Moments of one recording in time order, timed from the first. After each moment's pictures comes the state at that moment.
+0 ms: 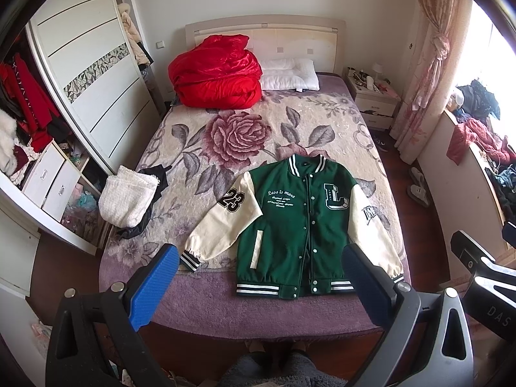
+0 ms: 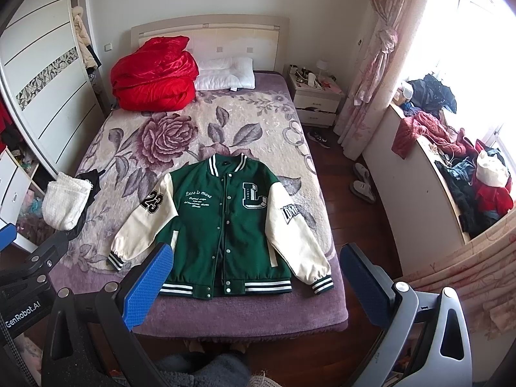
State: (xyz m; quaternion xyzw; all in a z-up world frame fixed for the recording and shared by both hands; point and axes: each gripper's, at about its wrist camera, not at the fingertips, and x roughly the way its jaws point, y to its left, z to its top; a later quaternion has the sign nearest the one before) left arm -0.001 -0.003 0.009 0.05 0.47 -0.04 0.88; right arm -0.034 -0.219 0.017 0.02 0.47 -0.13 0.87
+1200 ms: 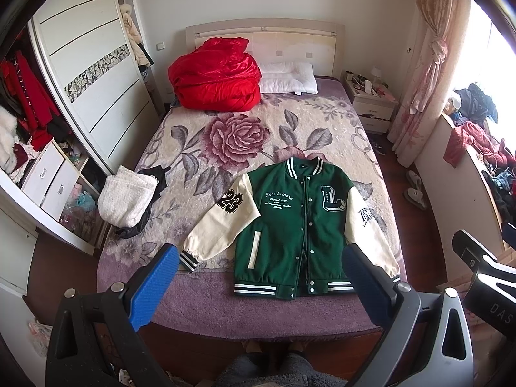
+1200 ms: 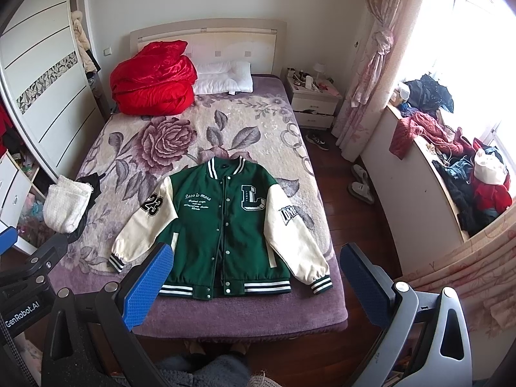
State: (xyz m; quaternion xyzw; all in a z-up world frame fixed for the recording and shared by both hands) left arm -0.004 -0.009 0.017 0.04 0.47 -0.05 0.88; right arm -0.038 -0.223 0.031 0.02 0.47 -0.13 0.87
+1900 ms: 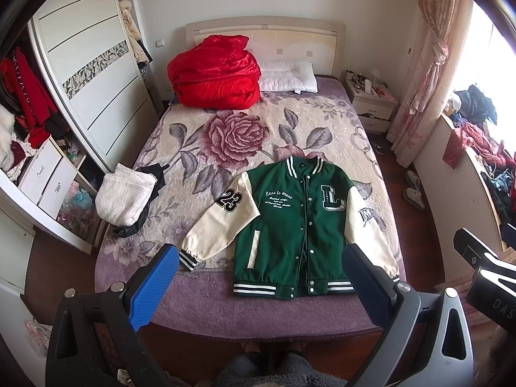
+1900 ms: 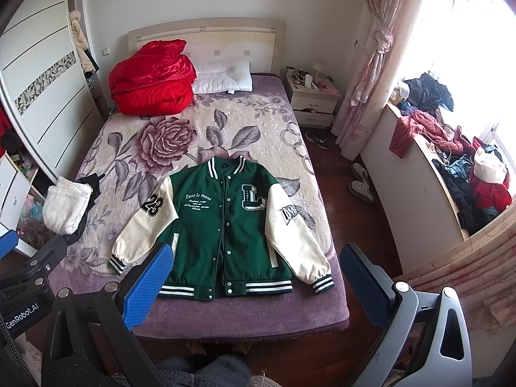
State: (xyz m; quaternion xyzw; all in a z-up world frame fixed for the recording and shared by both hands) left arm -0.004 -0.007 0.016 0.04 0.47 -0.05 0.88; right arm -0.044 -0.222 0.036 0.02 0.47 -0.14 0.87
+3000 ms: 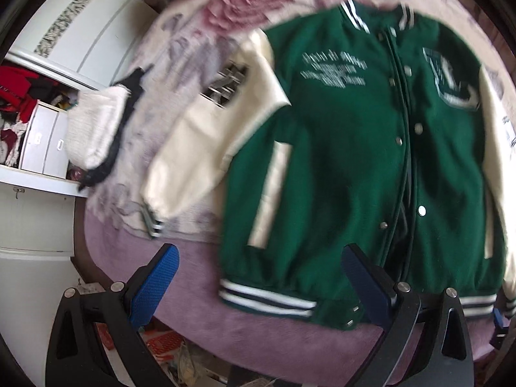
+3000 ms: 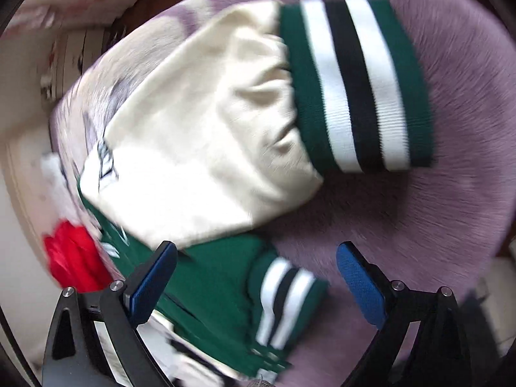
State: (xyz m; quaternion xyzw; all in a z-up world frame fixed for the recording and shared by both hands) left arm 0.166 -0.087 -0.454 0.15 0.65 0.10 0.74; right arm -0.056 -0.550 -0.692 0.72 0.42 -0.28 0.49
